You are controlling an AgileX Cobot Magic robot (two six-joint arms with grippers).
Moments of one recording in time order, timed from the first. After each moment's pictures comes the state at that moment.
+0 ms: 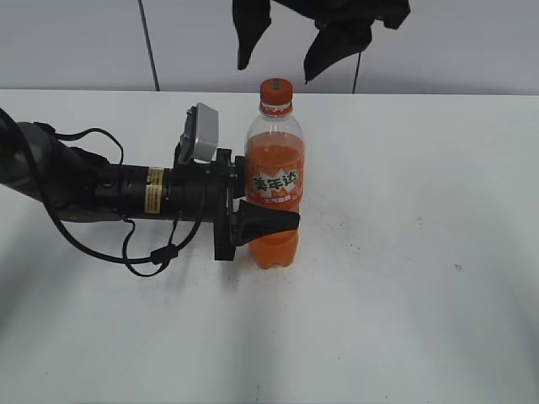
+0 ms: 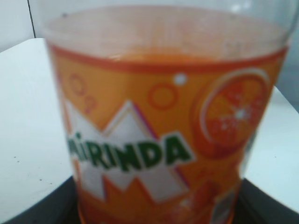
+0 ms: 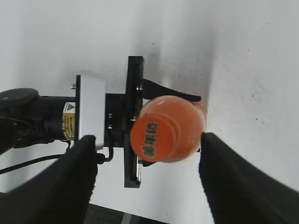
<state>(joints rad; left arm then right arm) -0.33 2.25 -1.11 1.30 -1.20 -0.55 0.70 1.83 -1.84 0.01 1.18 0.54</state>
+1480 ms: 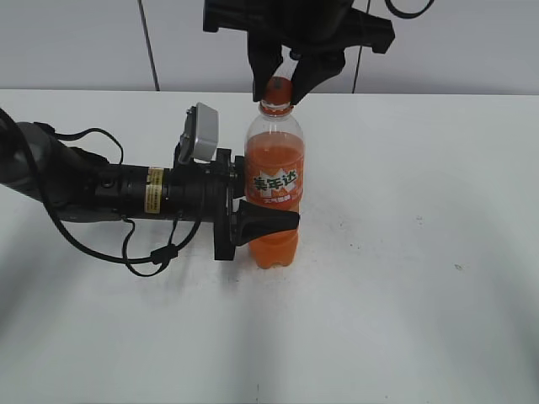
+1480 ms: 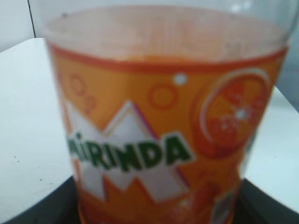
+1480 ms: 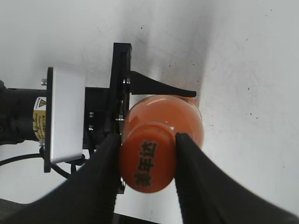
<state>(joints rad) -0.33 2.25 -1.11 1.30 -1.20 -0.55 0.71 1.91 -1.87 0.00 1.22 0.53</state>
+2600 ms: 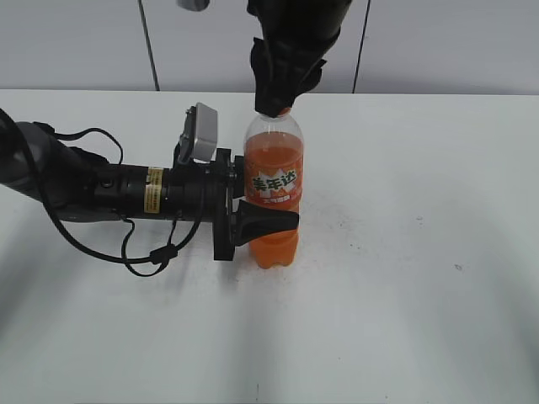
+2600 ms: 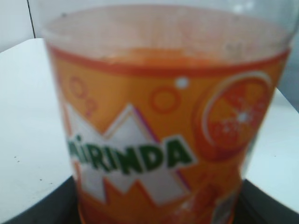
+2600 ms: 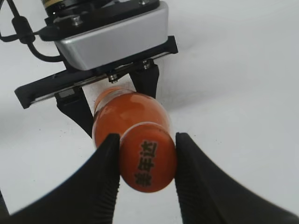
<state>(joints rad) -0.33 2.25 -1.11 1.30 -1.20 -0.55 0.71 1.91 -1.87 0.03 1.22 -0.74</state>
